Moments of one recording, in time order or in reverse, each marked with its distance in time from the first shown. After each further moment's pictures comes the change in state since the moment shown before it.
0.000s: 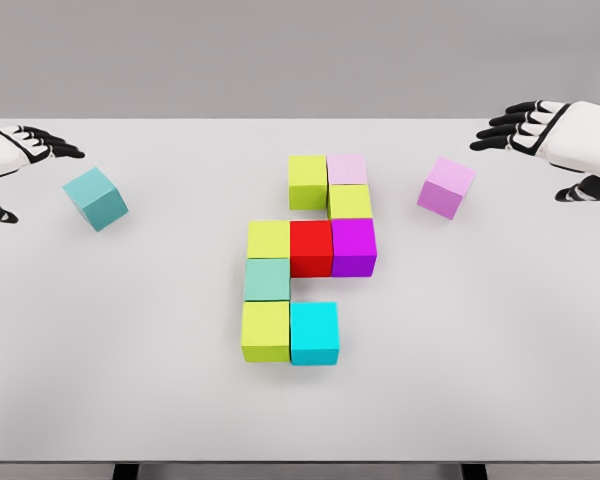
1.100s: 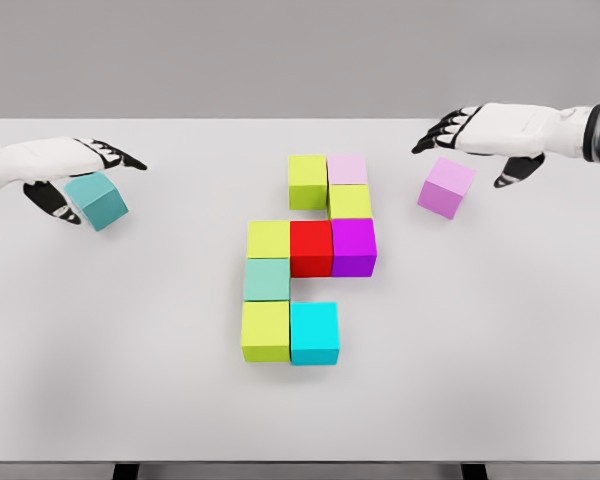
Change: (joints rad) left arm -0.133 -0.314 0.005 0.231 -0.097 -0.001 -0.263; right arm -0.474 0.210 0.568 0.395 0.134 0.000 0.000
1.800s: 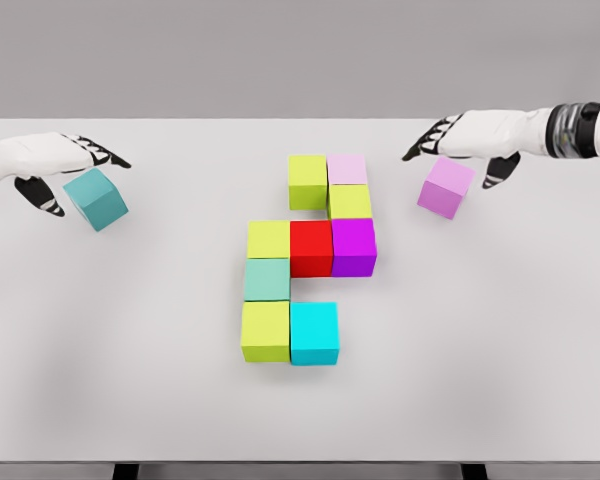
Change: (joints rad) left arm -0.029 -0.049 0.038 0.085 -0.191 0.000 -0.002; right arm -0.095 0.106 0.115 0.171 0.091 0.000 0.000
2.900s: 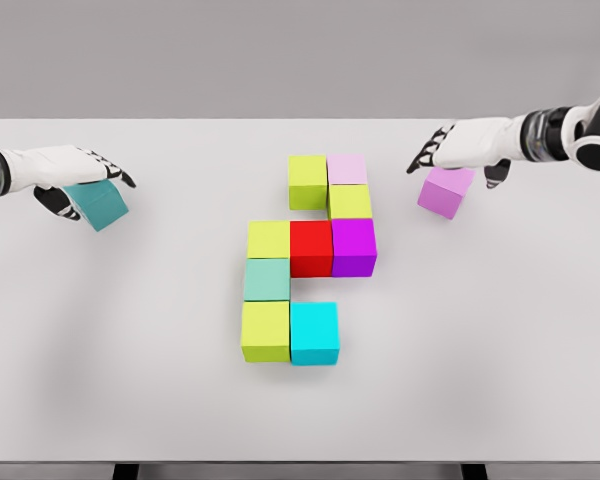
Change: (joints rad) left arm 0.000 -0.081 0.014 0.072 -0.131 0.000 0.000; right arm -0.032 0.062 0.065 0.048 0.205 0.000 0.000
